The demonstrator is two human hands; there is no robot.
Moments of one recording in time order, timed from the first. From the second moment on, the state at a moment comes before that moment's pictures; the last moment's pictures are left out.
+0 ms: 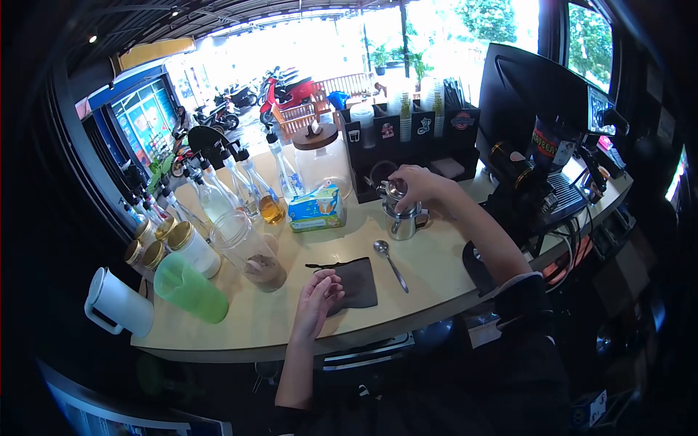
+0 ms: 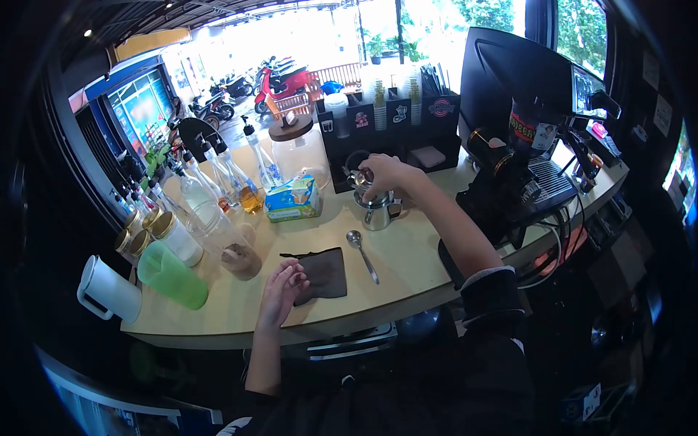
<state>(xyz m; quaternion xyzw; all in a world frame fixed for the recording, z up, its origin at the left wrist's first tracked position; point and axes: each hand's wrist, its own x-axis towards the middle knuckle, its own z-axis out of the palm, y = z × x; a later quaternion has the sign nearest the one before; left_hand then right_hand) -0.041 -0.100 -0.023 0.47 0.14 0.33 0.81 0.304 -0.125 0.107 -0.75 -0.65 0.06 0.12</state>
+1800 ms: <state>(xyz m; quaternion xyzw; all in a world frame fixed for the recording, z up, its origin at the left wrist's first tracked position) 0.000 -0.105 -0.069 0.95 0.28 0.10 0.10 0.370 -0.192 -0.068 -0.75 -0.28 -0.13 0.58</state>
